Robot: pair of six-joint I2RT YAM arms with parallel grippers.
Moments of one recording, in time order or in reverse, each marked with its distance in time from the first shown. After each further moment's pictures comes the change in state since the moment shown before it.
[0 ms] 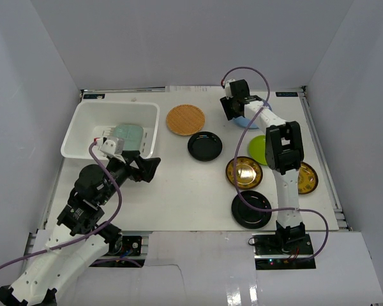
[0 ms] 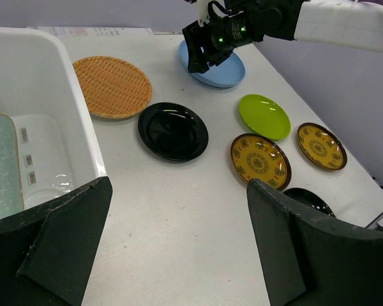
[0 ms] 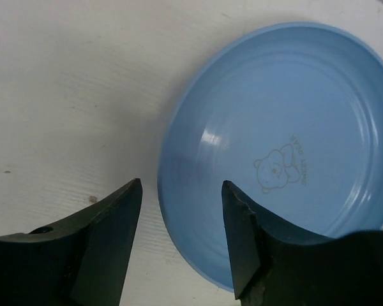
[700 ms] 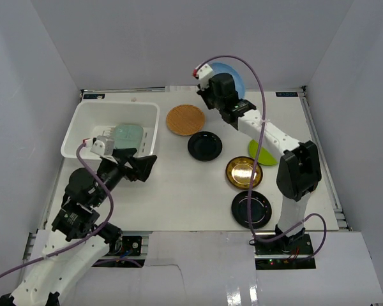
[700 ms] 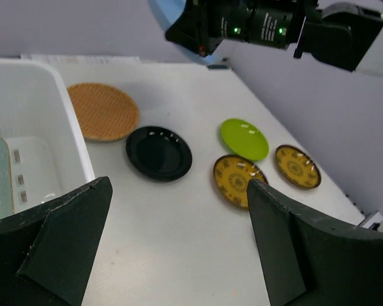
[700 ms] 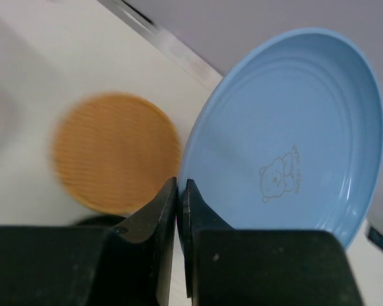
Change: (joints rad) left arm 0.051 -0.037 0.021 0.010 0.059 -0.033; right arm 0.209 -0.365 -0.225 0.239 0.000 -0.095
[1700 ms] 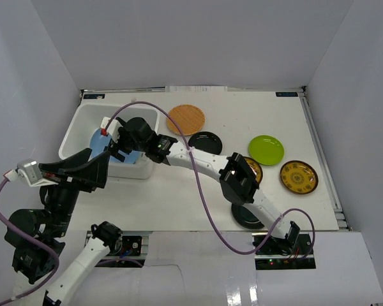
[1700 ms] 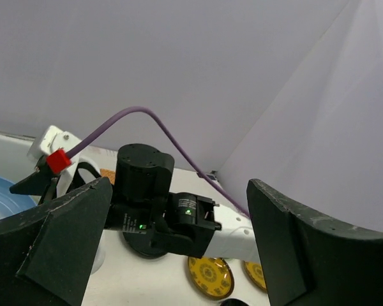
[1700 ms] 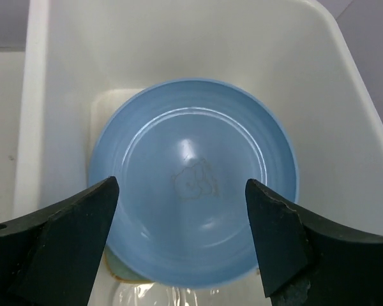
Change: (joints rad) left arm 0.000 -0.209 0.299 -0.151 -0.268 -0.116; right arm 0.584 0.490 0.551 0.109 -0.256 -0.029
